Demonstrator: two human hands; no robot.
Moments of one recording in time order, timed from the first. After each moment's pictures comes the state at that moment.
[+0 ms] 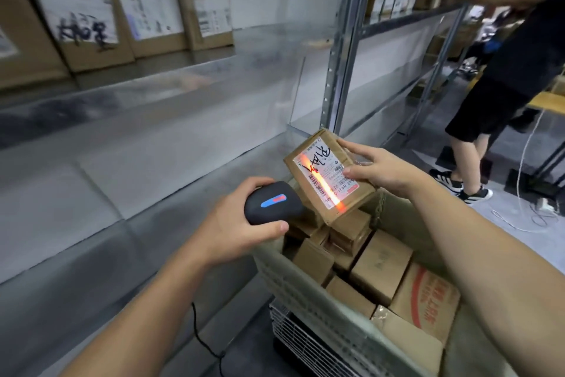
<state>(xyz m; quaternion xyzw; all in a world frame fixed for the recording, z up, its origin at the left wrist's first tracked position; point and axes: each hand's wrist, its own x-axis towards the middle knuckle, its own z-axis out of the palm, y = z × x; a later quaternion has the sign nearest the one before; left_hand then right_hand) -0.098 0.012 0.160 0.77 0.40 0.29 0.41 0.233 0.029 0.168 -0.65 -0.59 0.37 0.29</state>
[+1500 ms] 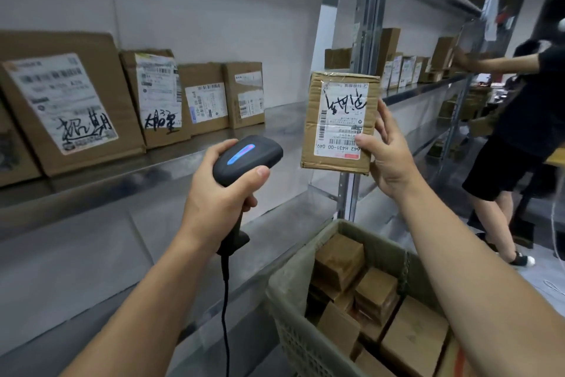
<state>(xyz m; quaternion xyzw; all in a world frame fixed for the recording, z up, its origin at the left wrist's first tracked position) -0.123 0.009 0.273 0.61 0.35 0.59 0.41 0.170 0.041 0.277 -0.34 -0.51 0.35 0.71</state>
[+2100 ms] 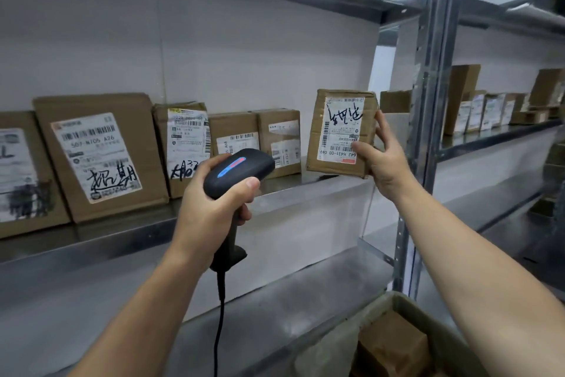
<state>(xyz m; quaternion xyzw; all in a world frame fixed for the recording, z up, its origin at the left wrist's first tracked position) -0.111 0.072 0.315 0.57 0.37 0.66 0.32 0.172 0.207 0.329 -0.31 -0.55 0.38 0.68</state>
